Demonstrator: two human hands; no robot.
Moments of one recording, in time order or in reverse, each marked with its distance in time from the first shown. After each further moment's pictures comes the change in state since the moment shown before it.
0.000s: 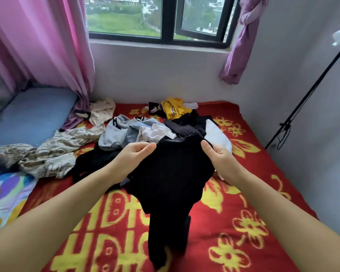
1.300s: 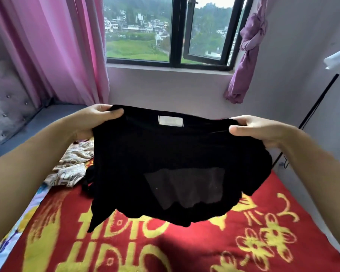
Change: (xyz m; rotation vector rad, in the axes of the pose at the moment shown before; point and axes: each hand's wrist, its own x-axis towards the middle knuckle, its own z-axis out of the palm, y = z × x) left_hand -0.008 0.104 -0.113 -0.098 -0.021 -0.003; right_hand 0.001 -0.107 -0.113 -0.086 -0.457 0.009
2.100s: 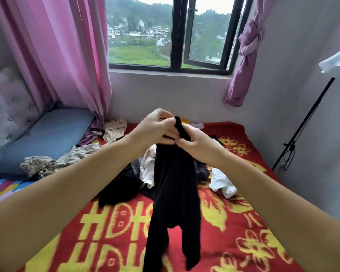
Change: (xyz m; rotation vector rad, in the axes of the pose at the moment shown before) left_hand -0.004 0.025 0.149 0.080 0.163 0.131; right_hand 0.053 -0.010 0.120 -0.248 0.359 -0.267
